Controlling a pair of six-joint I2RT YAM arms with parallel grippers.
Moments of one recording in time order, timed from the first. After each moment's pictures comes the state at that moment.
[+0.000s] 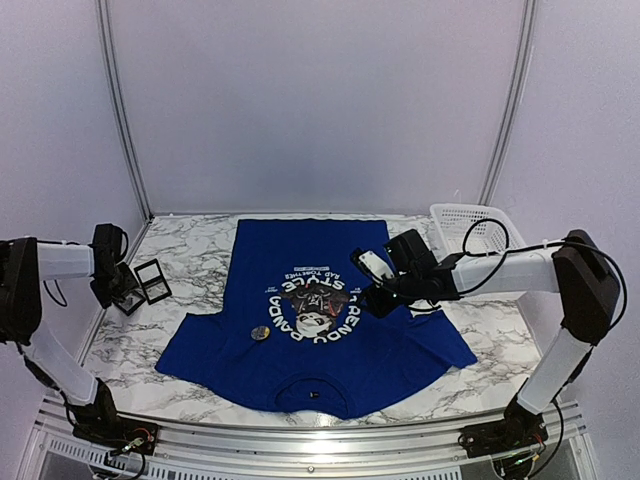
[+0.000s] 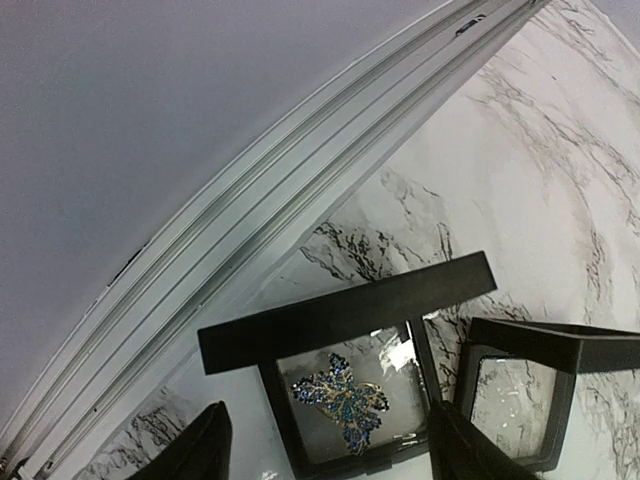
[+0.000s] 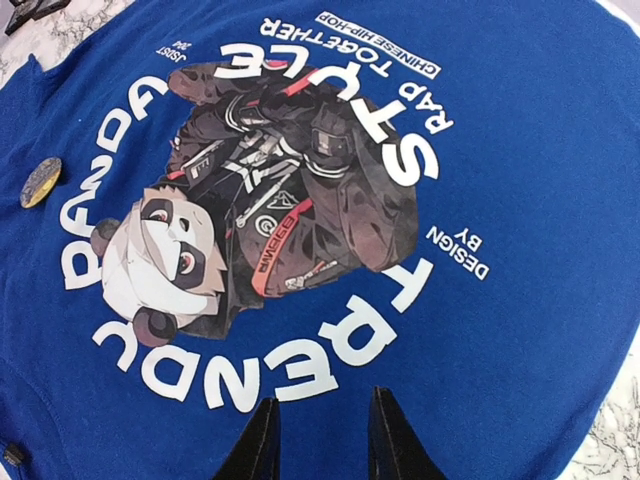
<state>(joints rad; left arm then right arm) 0.12 1.52 0.81 -0.33 -0.31 -0.60 0.68 1.67 0.97 -0.15 -0.14 0.02</state>
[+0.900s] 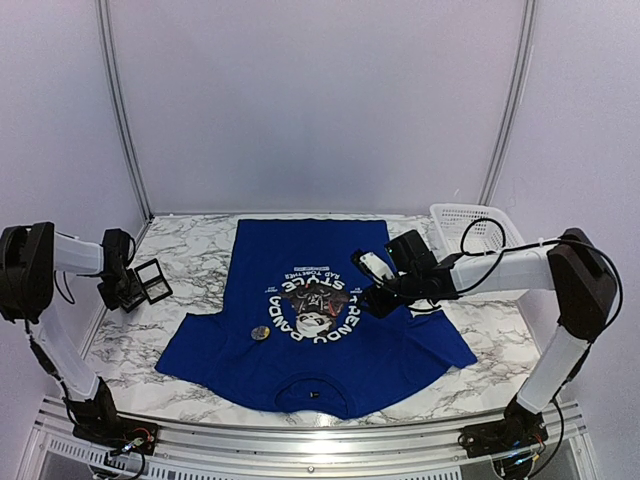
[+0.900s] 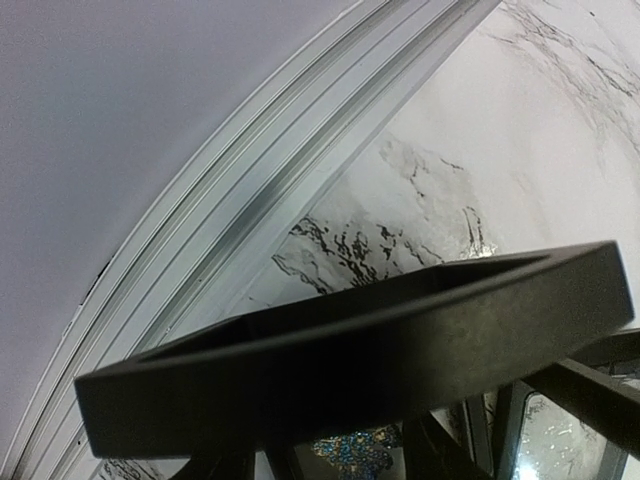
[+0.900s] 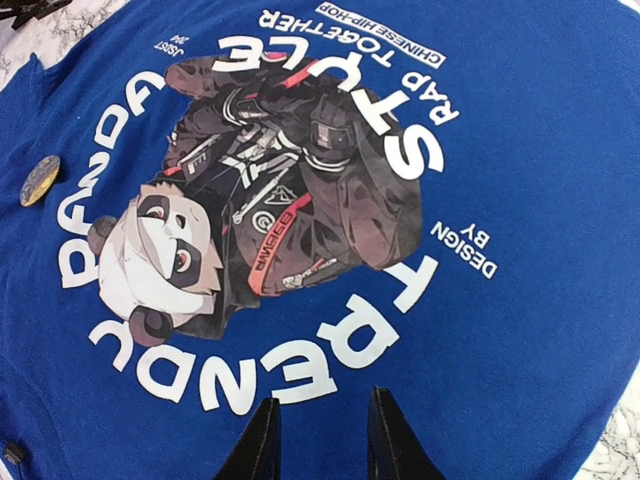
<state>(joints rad) 0.13 1.70 0.87 -0.31 -0.31 -0.53 0.66 1.69 0.97 -0.13 -0.18 0.02</state>
